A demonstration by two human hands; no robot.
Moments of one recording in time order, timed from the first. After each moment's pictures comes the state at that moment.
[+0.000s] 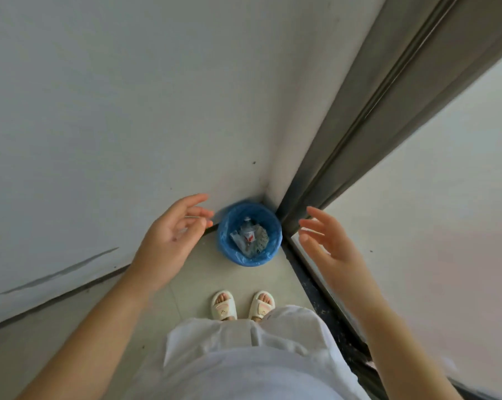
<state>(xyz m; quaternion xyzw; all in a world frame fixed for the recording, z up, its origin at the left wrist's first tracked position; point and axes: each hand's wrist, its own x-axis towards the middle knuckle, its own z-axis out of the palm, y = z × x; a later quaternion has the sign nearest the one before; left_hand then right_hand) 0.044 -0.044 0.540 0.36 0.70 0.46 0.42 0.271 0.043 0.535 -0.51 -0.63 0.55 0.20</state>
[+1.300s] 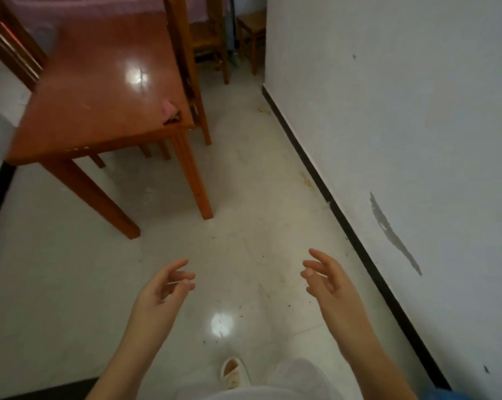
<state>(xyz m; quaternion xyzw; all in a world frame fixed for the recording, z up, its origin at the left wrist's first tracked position) 0.322 -0.579 0.542 -0.43 0.69 0.57 -0.12 0.176 -0.382 0.529 0.09 -0.79 0.55 -0.26</state>
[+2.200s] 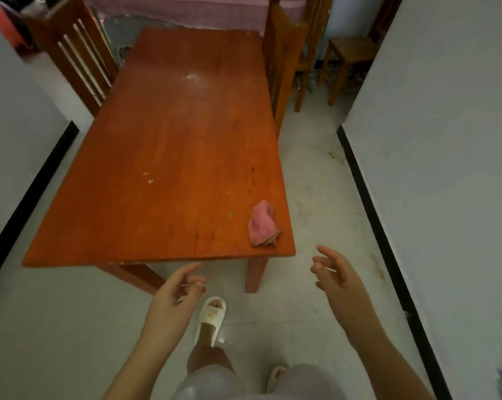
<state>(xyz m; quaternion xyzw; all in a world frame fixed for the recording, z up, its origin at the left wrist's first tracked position) 0.116 -1.036 0.516 -0.51 0.63 0.56 -0.18 -0.089 -0.891 0.510 0.19 -0.81 0.48 -0.30</state>
